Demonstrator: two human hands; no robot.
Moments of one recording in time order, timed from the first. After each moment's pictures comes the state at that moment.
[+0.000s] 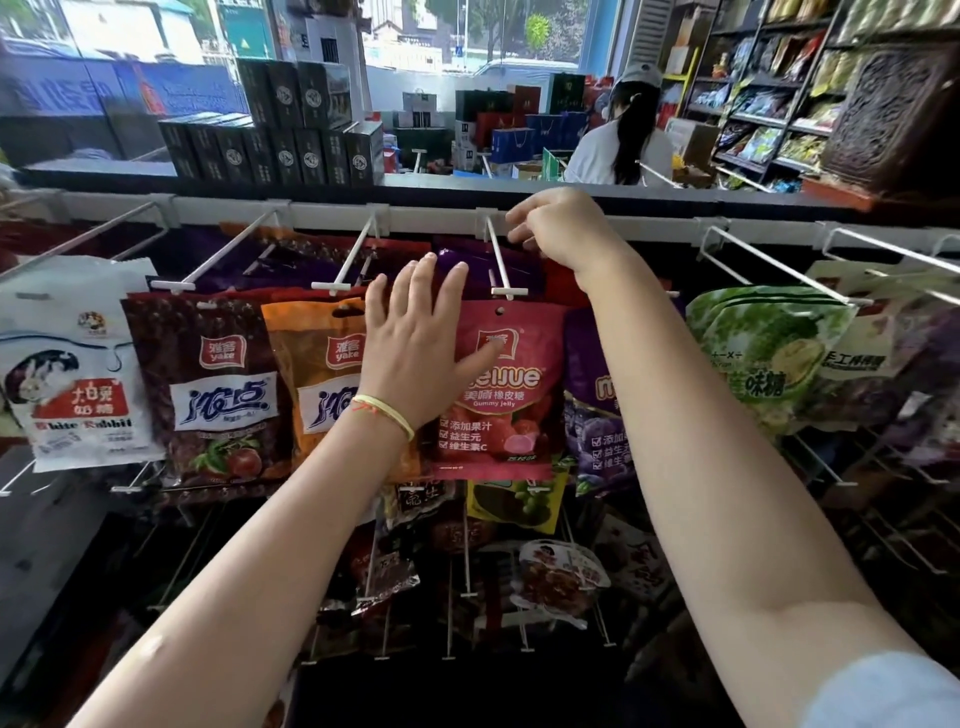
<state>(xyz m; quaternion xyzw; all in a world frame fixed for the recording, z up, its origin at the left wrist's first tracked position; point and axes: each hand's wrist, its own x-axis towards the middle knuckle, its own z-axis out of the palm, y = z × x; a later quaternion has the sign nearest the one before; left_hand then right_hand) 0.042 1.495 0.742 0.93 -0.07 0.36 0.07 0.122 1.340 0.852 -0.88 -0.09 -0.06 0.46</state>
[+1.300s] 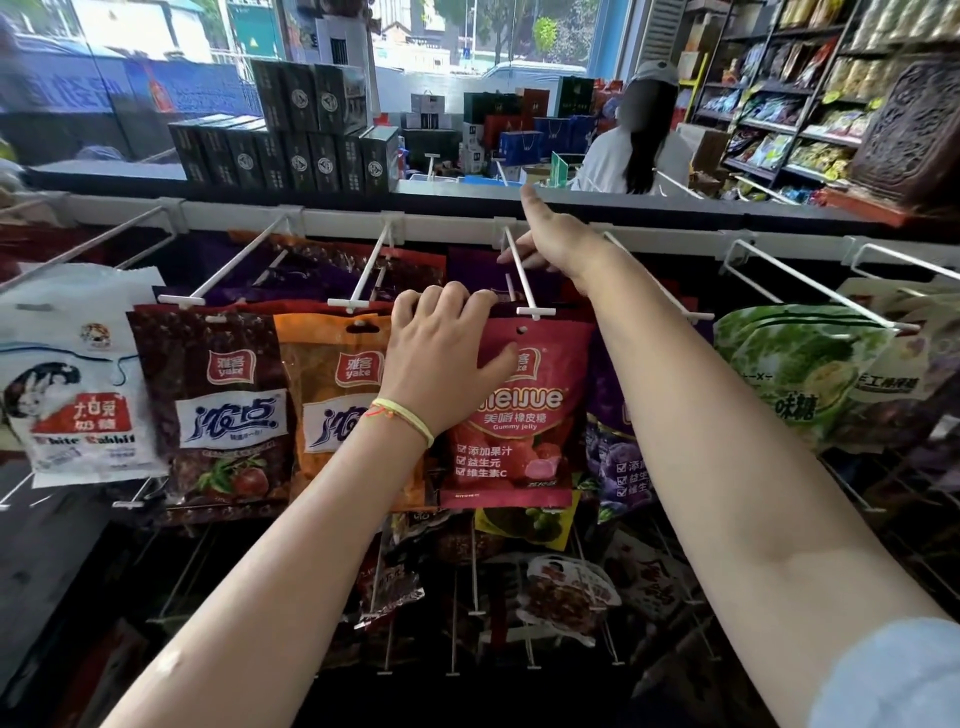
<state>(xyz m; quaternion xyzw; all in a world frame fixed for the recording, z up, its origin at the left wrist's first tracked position) 0.057 1.498 0.749 0.93 -0.10 0.34 0.10 0.184 1.360 0.835 -0.90 -0.08 0.04 0.42</state>
